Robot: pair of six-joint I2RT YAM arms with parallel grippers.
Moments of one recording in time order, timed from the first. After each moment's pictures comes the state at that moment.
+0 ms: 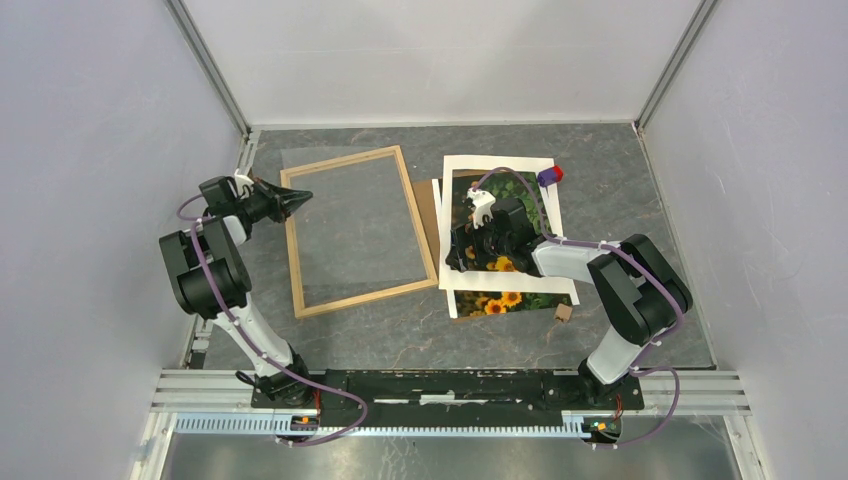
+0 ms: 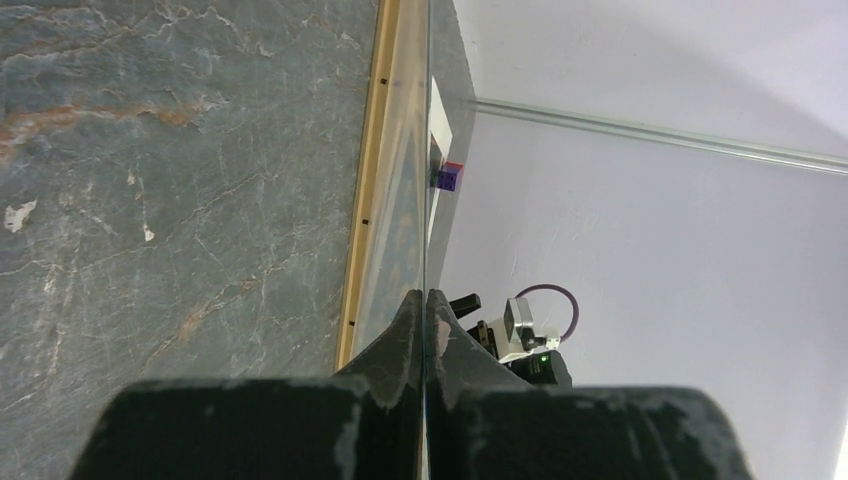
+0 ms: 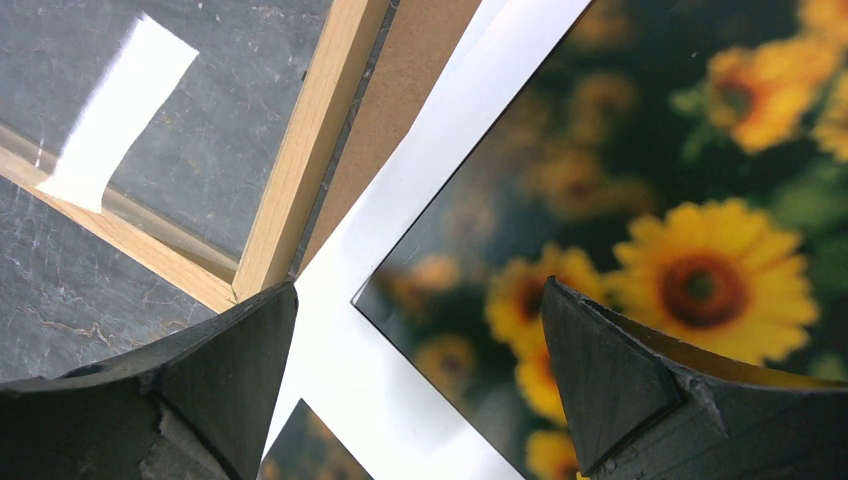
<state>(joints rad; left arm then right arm) 0.43 1.86 0.99 0.30 1.07 -1.00 0.54 1.69 0.78 0.22 -0.31 0.16</state>
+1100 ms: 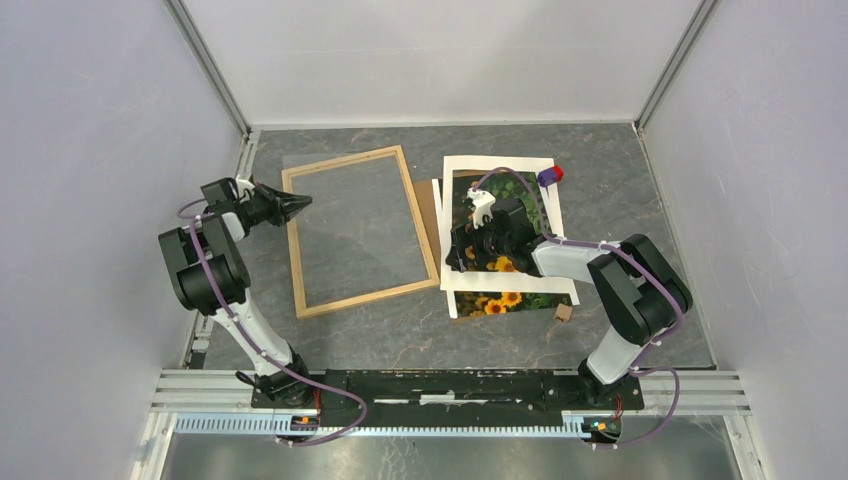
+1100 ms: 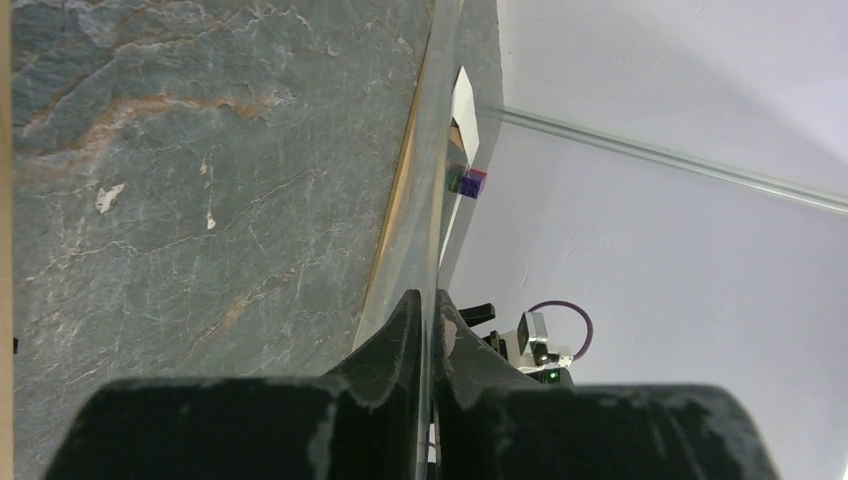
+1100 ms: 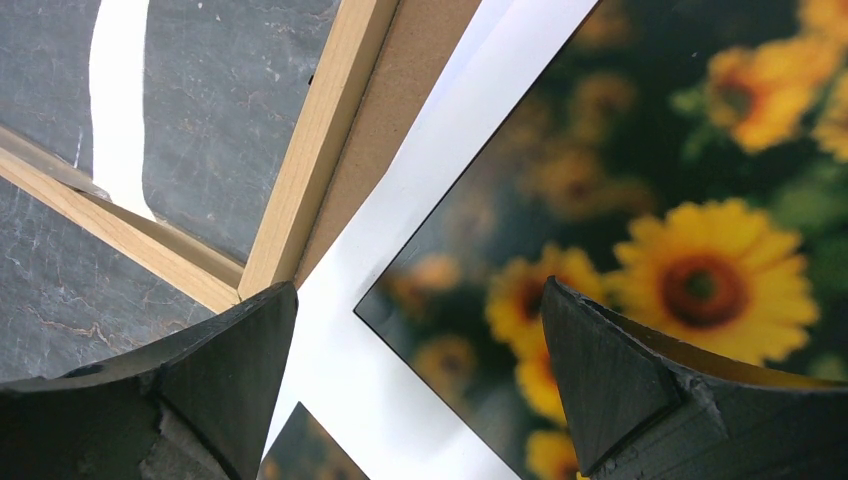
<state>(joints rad) 0.44 1.89 1.04 0.12 1.03 -0.93 0.54 1.69 0.78 0.22 -0.31 0.16</state>
